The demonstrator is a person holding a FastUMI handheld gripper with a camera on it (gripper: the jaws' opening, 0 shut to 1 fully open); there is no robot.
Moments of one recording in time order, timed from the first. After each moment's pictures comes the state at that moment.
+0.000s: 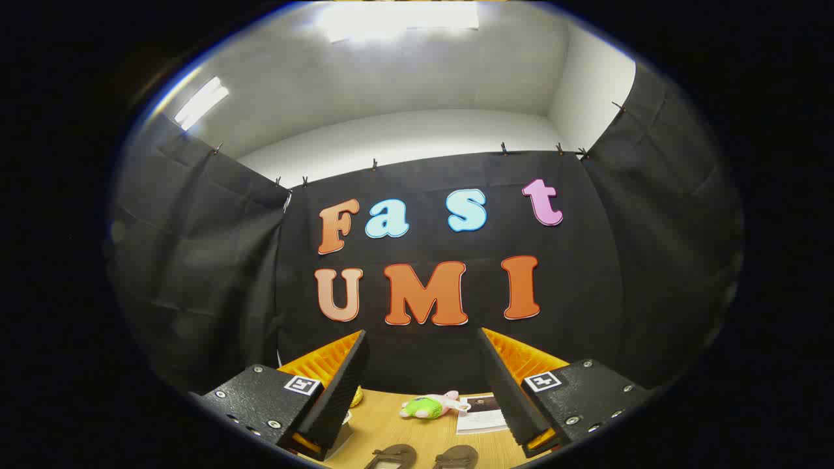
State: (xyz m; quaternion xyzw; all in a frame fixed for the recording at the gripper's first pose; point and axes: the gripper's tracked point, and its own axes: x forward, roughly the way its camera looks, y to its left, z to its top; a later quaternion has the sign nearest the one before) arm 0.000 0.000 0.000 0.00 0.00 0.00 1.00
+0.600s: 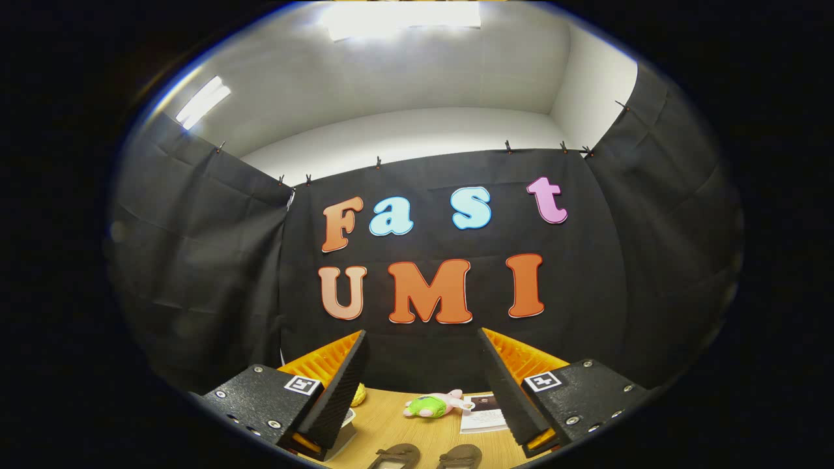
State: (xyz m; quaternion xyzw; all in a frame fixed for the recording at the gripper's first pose) arm 0.003 0.008 -0.004 0.00 0.01 0.01 1.00
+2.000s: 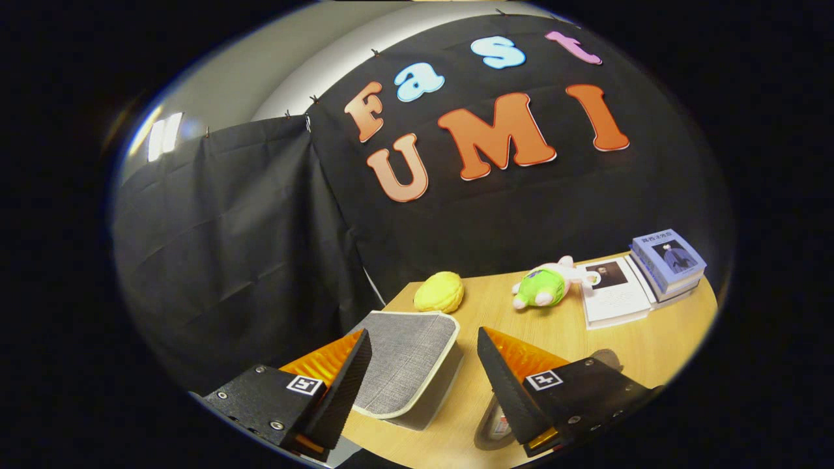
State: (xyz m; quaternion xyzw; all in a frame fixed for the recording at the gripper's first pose) arm 0.019 0.145 -0.212 0.16 0.32 0.16 0.92
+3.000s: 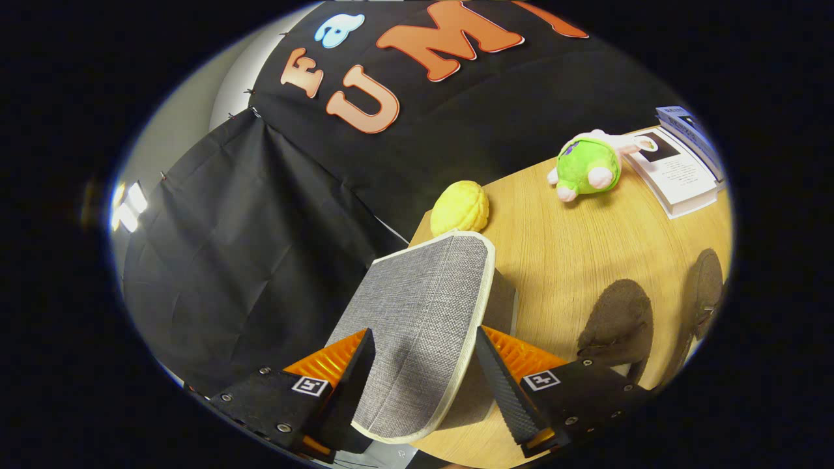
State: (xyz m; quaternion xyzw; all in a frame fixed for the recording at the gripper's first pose) arm 0.027 0.212 -0.330 0.30 0.47 0.18 0.81
